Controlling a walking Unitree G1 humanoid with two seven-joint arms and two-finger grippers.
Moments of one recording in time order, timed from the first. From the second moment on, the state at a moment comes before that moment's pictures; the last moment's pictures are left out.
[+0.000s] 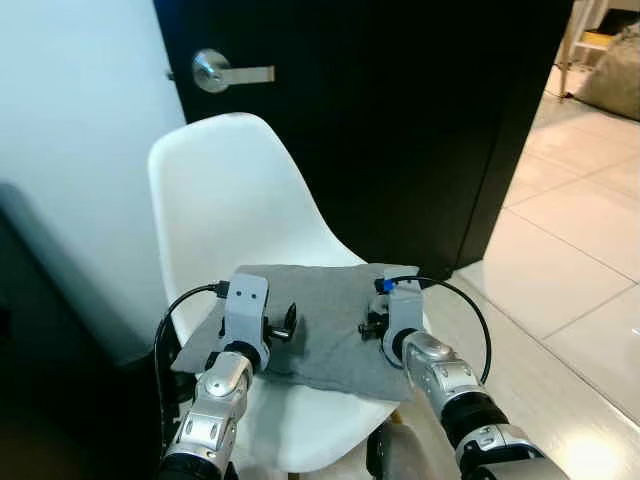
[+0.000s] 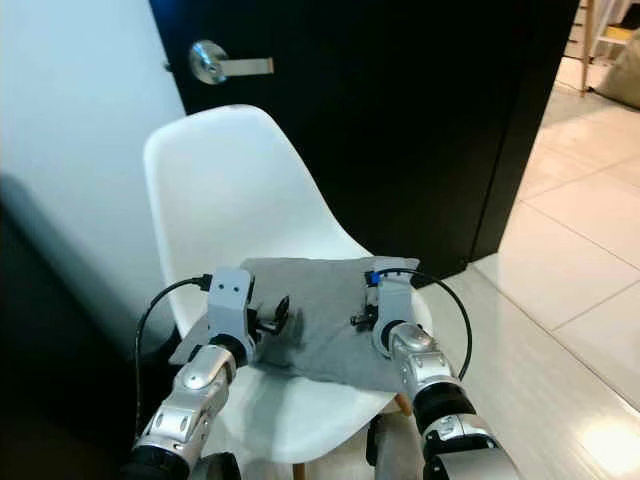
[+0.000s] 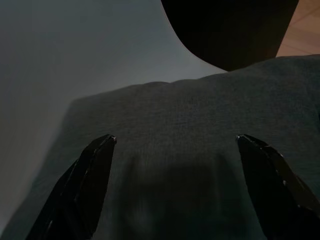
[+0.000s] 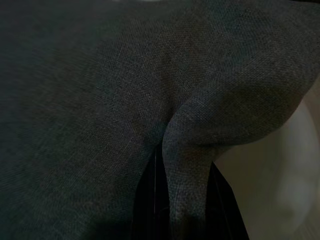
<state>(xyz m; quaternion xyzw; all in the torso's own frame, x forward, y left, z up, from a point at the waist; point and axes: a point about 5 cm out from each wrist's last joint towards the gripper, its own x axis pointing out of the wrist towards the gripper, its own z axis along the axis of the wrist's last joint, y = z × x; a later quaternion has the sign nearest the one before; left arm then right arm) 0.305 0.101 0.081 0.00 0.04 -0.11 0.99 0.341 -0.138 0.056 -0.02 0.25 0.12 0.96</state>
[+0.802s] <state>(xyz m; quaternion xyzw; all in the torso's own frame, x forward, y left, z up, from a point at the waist) 0.307 0.102 0.083 0.00 0.04 -0.11 0.99 0.344 -0.132 0.066 -0.04 0.20 0.18 0.96</state>
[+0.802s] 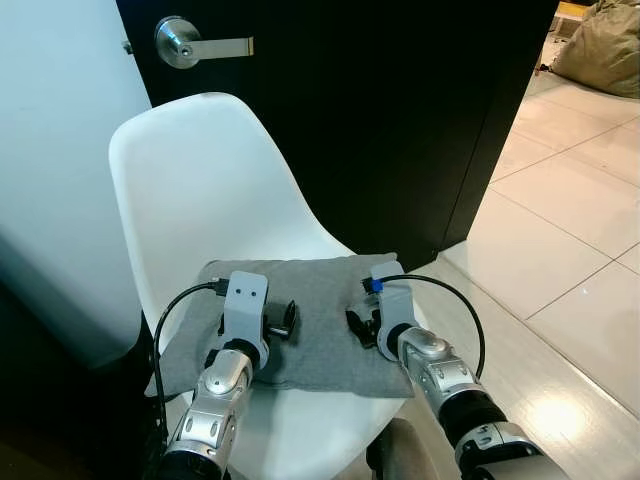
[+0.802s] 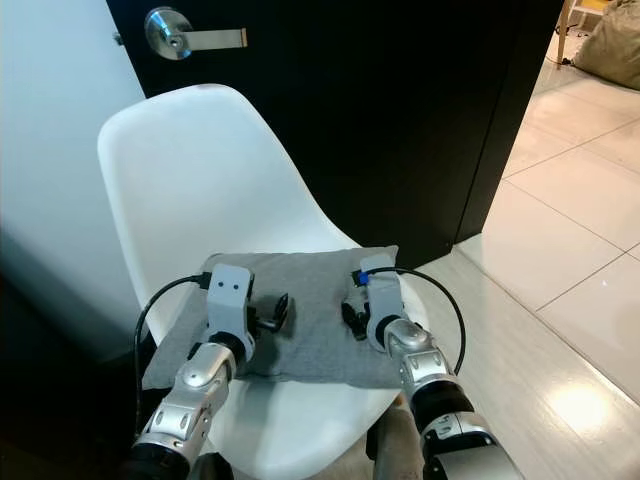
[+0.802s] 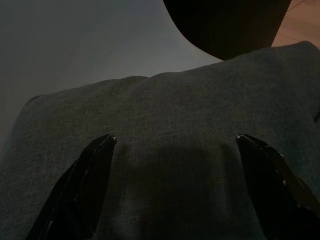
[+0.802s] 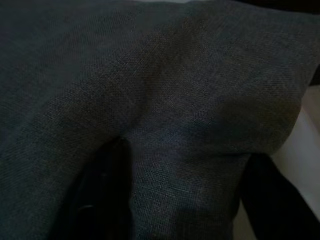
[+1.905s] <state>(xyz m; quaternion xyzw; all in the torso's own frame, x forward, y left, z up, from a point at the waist) 0.312 0.109 0.086 0.00 0.03 -0.07 1.00 0.305 -0.144 0.075 0.06 0.16 0.34 0.93</state>
